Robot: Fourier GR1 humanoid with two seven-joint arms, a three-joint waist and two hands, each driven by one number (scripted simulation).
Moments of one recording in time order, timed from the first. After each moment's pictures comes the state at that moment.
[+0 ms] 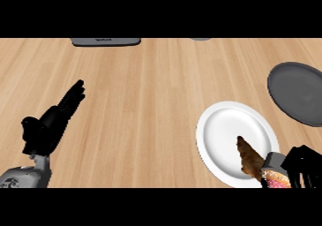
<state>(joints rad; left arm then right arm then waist) -0.11 0.27 -0.06 -1.62 0.01 -0.06 0.20 0.24 -0.65 0.31 -2.32 0.80 -0.13 0.50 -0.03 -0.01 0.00</state>
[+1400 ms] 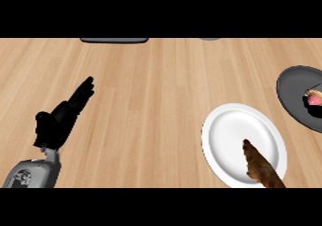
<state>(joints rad) -0.16 0.22 -0.05 -1.57 -0.04 -0.11 0.18 -0.34 -0.59 -0.22 -1.00 0.47 -0.32 -0.31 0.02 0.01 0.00</state>
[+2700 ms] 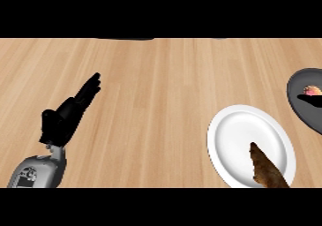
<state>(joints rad) -0.19 0.18 -0.06 -1.60 -0.06 -0.12 0.21 -0.76 -0.66 -0.42 -0.19 0.41 -0.19 -0.55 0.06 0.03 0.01</state>
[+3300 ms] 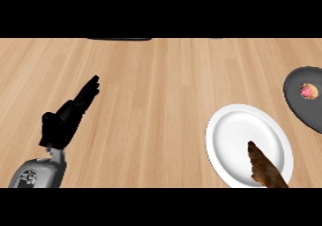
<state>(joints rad) -0.17 0.18 -0.06 -1.60 -0.07 -0.12 0.20 -0.68 -0.79 -0.60 -0.14 0.22 0.20 -0.69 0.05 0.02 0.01</state>
